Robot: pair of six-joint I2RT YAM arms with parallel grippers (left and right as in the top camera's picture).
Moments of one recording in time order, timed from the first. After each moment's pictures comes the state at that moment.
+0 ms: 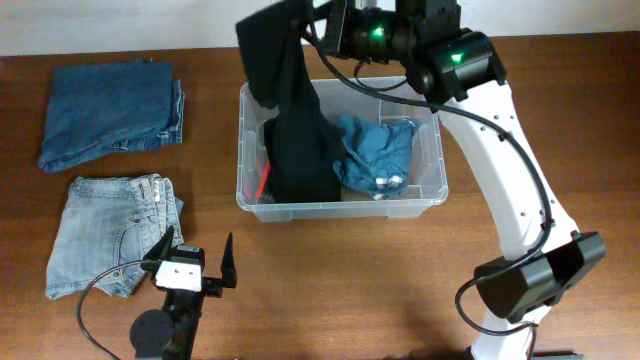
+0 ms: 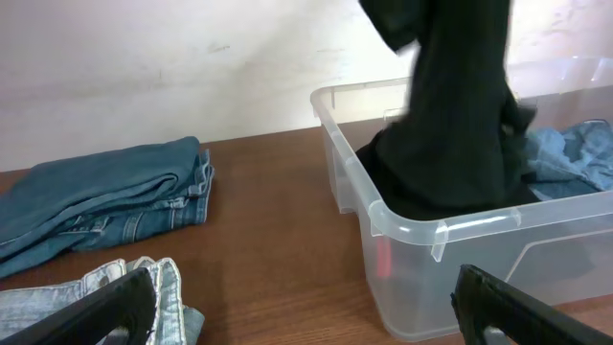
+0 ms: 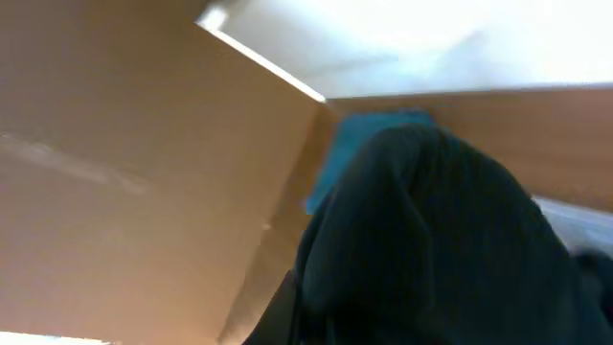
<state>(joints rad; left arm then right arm) -0.01 0.01 0.04 -0.12 0.12 0.09 0.34 1.95 2.19 -0.66 -0.71 0.65</state>
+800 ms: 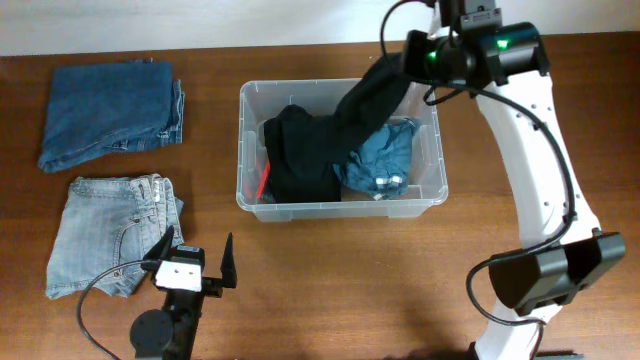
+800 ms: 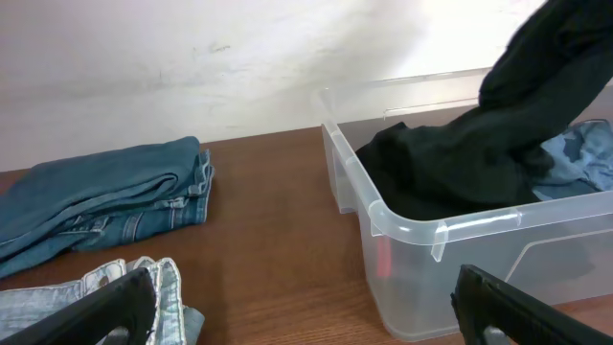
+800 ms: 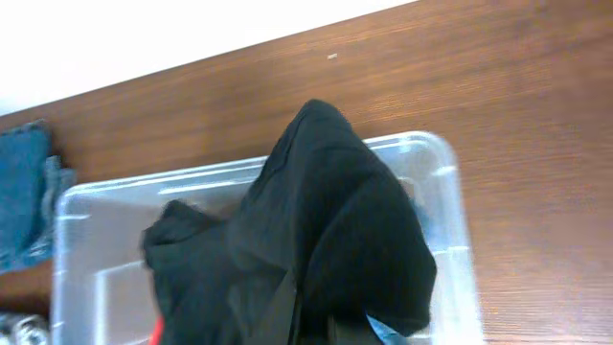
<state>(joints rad) -0.01 0.01 0.04 -0.12 0.12 0.09 0.18 1.95 2.19 -1.15 -0.05 0.39</state>
